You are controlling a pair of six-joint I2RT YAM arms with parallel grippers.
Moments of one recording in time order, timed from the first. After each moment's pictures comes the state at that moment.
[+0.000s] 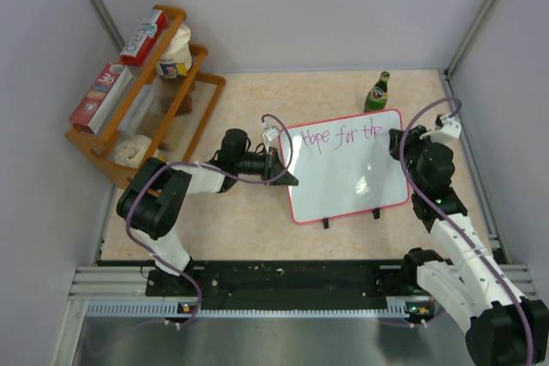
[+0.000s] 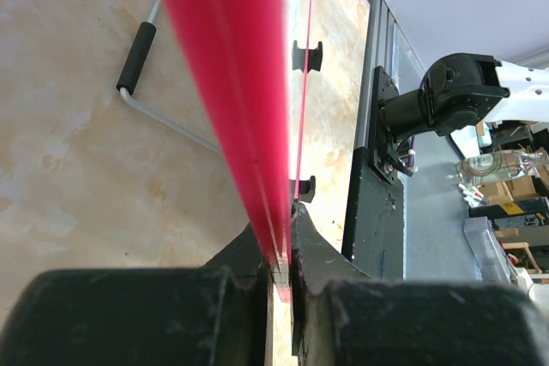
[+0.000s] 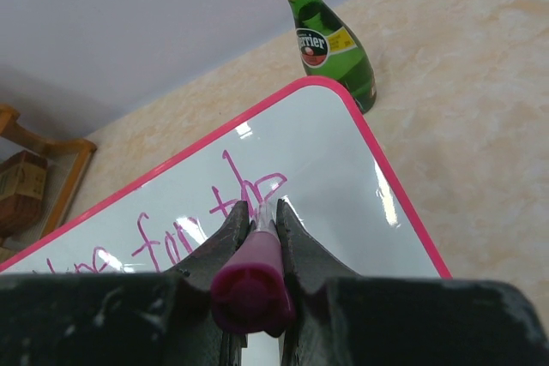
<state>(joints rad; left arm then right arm) -0.47 1.74 0.75 0.55 1.02 -0.48 0.16 0.81 0.54 0.16 0.17 0.53</state>
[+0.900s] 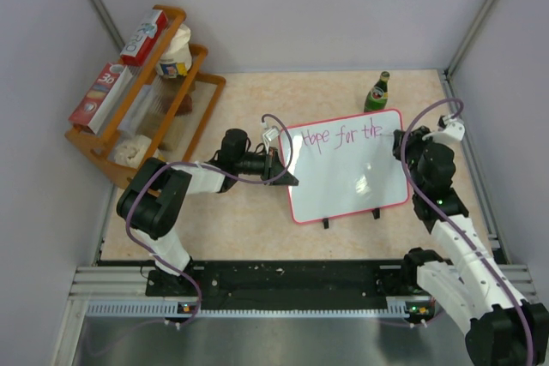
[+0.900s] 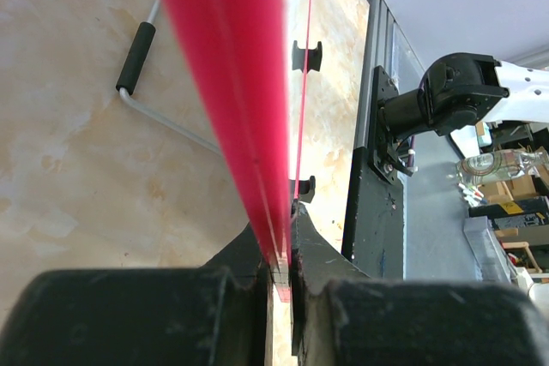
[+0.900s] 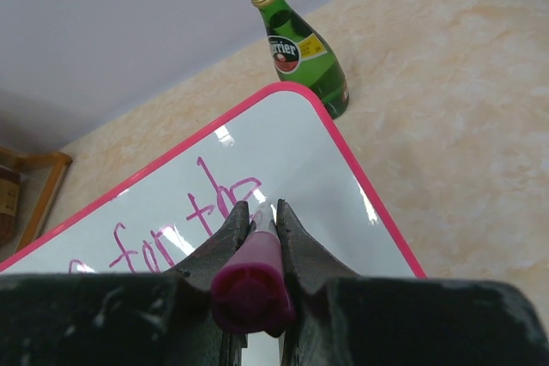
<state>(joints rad) -0.47 1.74 0.75 0.55 1.02 -0.48 0.16 0.78 0.53 0.13 0.23 0.52</state>
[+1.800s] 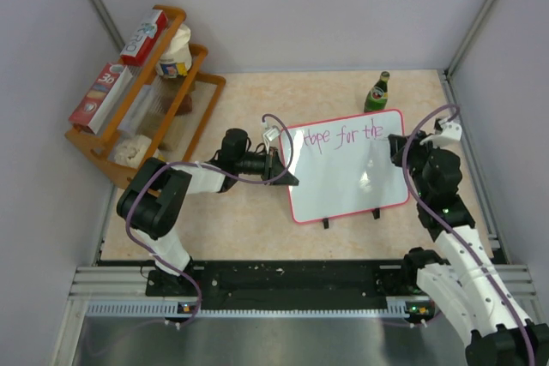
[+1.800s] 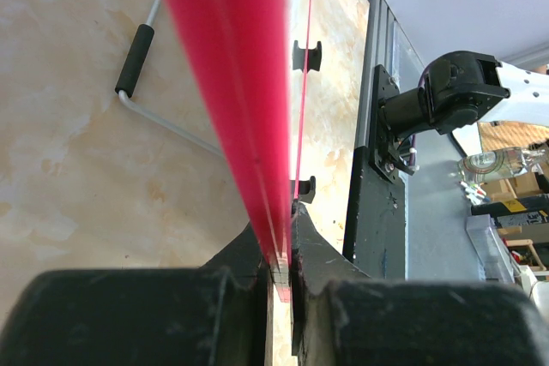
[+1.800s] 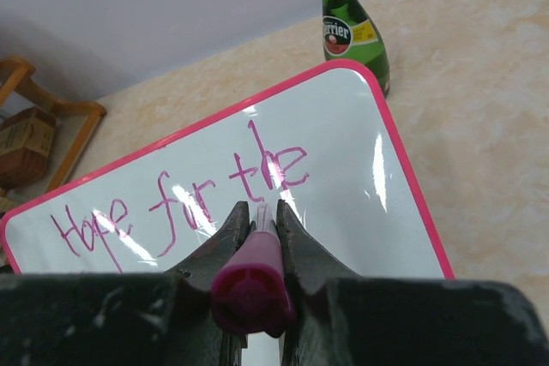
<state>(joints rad) -0.47 1.74 0.75 0.55 1.02 -0.48 0.17 0.68 0.55 0.04 0.09 0.45</state>
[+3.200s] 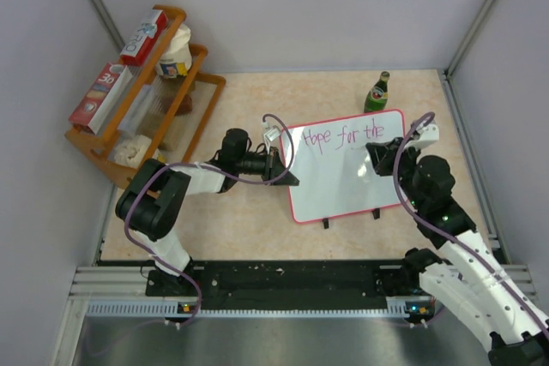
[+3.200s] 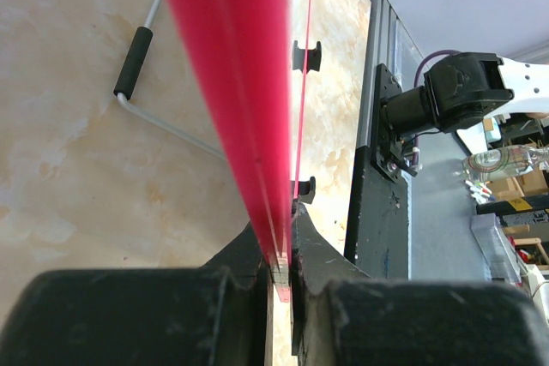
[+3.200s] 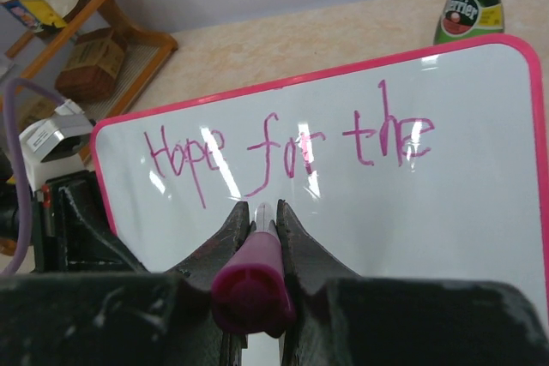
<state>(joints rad) -0.48 1.72 0.75 0.54 1.01 -0.46 0.39 0.62 0.58 -0.05 0.09 0.37</state>
